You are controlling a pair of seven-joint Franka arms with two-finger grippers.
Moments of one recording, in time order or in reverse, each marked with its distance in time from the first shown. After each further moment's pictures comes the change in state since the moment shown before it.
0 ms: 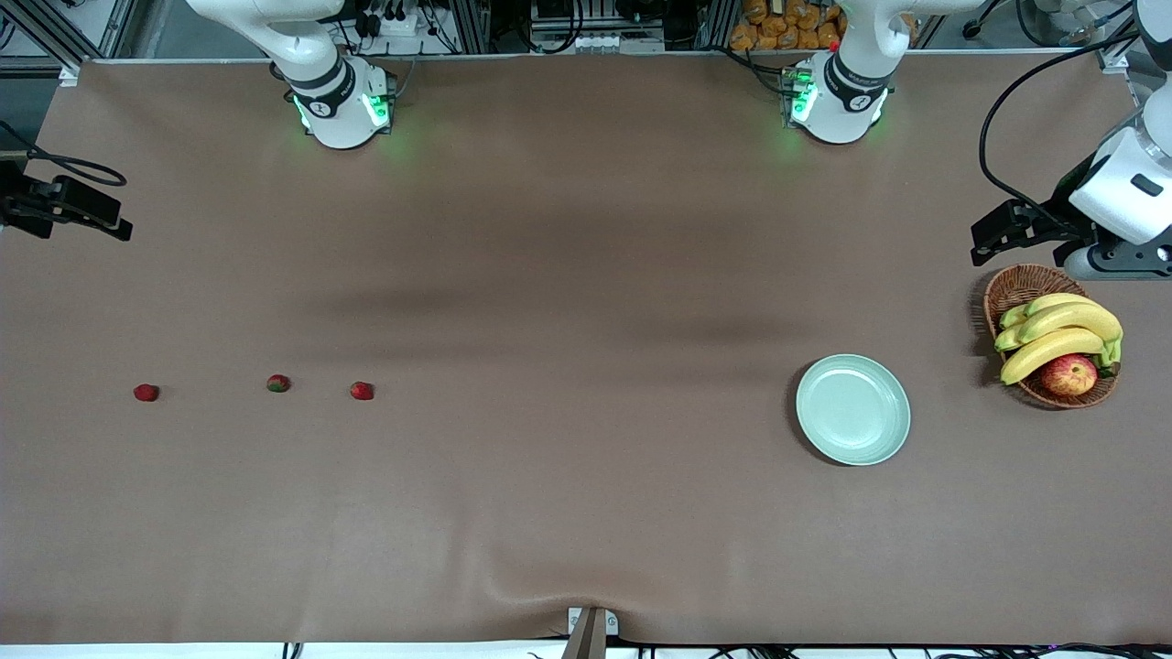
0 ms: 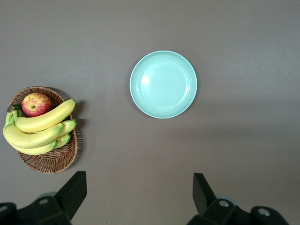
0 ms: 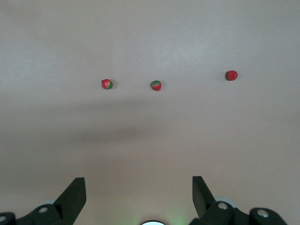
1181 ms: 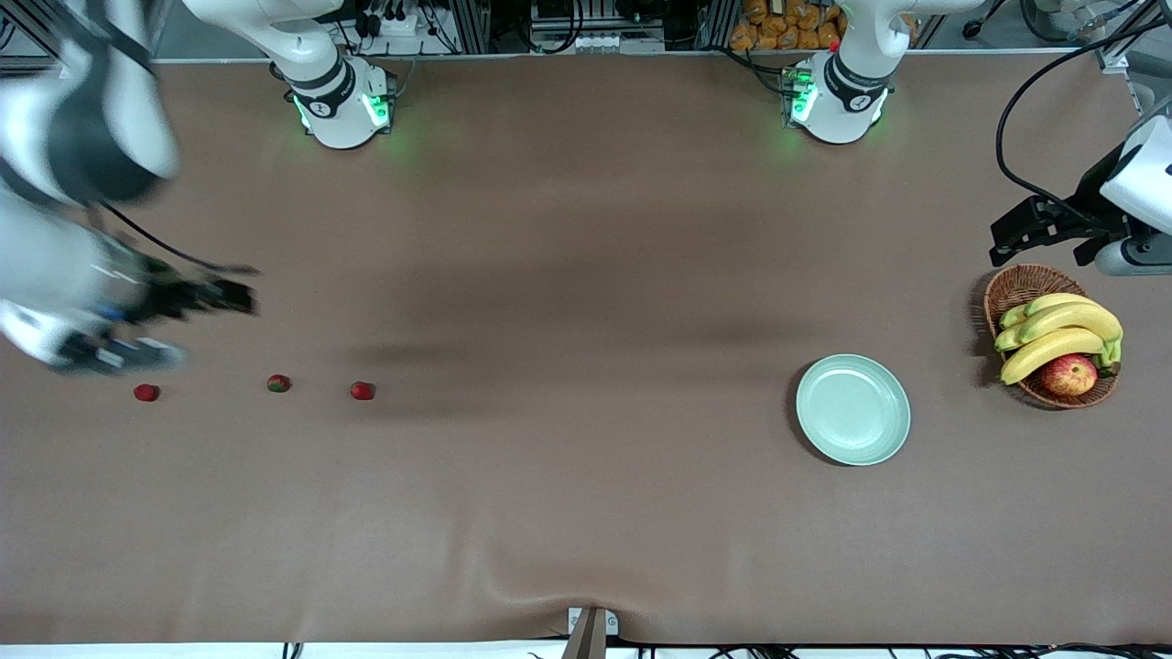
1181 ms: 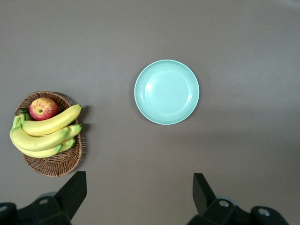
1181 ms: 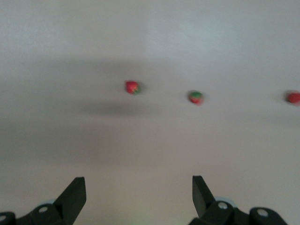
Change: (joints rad) left arm 0.015 0.000 0.005 0.032 0.000 0.000 0.000; right arm 0.179 0.301 0.009 -0.021 0.035 0.207 0.001
